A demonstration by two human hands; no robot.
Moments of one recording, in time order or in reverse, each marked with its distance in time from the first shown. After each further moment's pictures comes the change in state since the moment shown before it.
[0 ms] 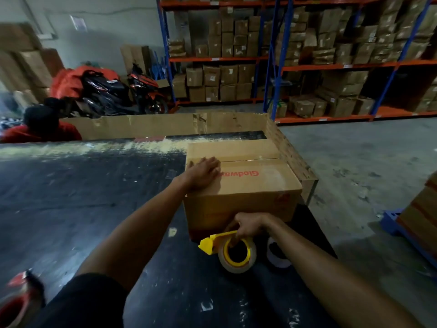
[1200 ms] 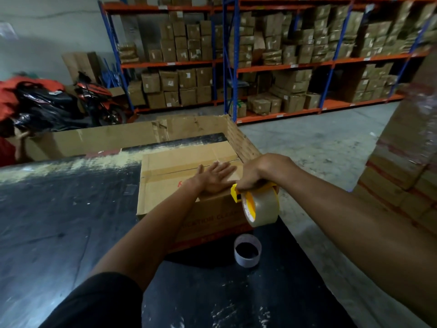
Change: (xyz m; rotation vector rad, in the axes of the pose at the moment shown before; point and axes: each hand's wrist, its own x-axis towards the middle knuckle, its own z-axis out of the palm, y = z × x) left_hand 0.058 0.136 0.029 0.285 -0.225 0.230; right_hand -0.160 -0.027 -0.117 -0.255 0.353 0.619
